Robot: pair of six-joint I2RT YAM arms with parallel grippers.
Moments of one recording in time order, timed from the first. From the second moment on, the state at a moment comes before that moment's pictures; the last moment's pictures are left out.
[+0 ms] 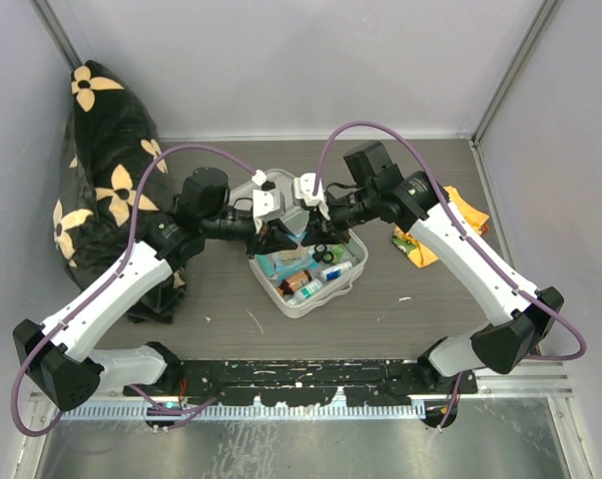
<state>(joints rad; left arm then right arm) -0.65 1.21 1.21 -0.43 0.81 0.35 0.63 1.43 1.59 -0.96 -0.81 -0.74</state>
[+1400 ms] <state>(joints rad) -0.14 1.42 1.02 -0.38 0.35 -0.56 0.63 1.19 1.31 -0.78 -0.60 -0.70</state>
